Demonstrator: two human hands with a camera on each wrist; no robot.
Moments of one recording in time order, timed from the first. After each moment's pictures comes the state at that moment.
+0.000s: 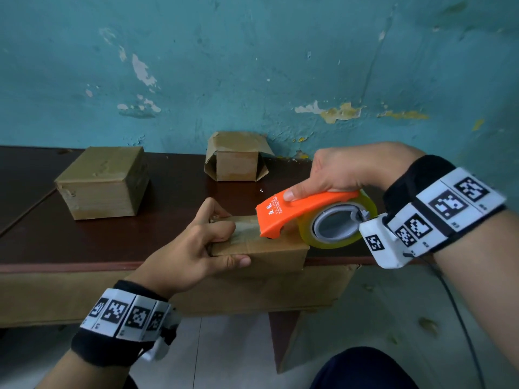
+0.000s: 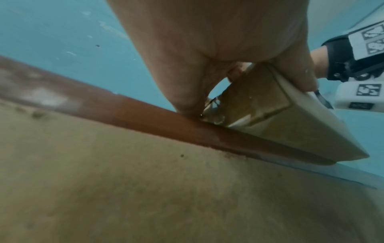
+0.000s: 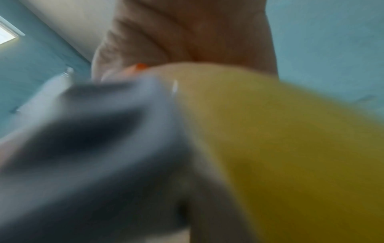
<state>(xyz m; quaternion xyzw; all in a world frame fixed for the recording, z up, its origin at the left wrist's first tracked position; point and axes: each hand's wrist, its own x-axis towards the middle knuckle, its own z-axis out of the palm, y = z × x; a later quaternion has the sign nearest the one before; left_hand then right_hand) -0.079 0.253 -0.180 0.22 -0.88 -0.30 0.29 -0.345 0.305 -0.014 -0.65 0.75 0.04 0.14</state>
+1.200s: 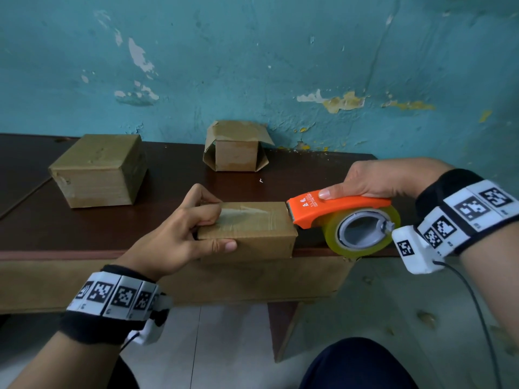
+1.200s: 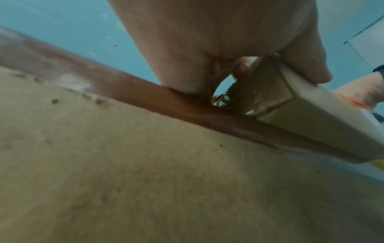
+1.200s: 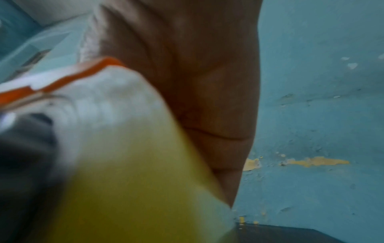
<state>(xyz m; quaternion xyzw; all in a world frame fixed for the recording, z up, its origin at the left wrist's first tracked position) -0.070 0.243 -0.181 0.22 -0.87 -0.31 0.31 -0.423 0.308 -0.052 -0.62 0.75 0.01 0.23</state>
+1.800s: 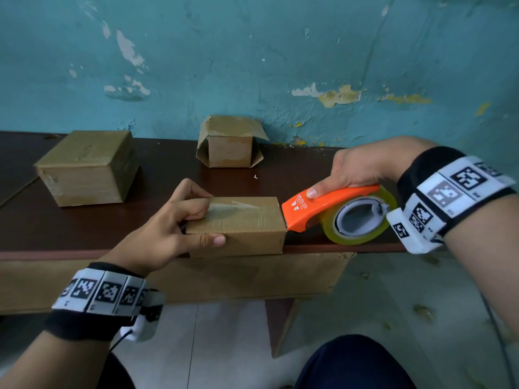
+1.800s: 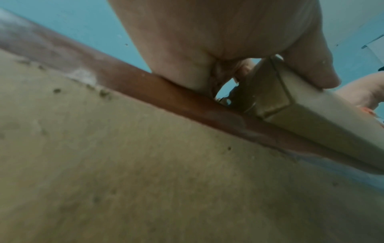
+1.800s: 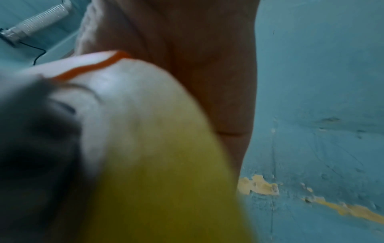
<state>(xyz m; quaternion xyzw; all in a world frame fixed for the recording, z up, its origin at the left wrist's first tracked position) -0.069 0.239 -0.178 0.23 -0.86 -0.33 0.32 -0.395 0.299 -0.035 -0.62 0.76 0.12 0.17</state>
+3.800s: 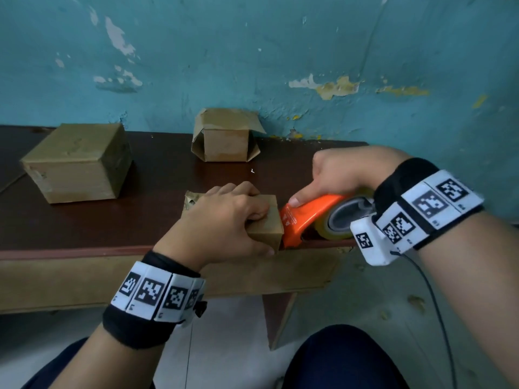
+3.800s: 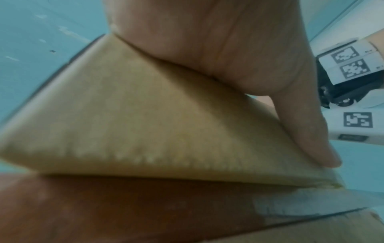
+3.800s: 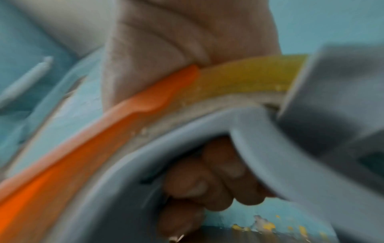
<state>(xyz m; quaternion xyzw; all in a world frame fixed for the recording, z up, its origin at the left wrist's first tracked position) -0.144 0.266 -0.143 0.28 -0.95 -0.06 0.10 -0.368 0.303 -0.053 -0.65 0.75 0.11 0.09</state>
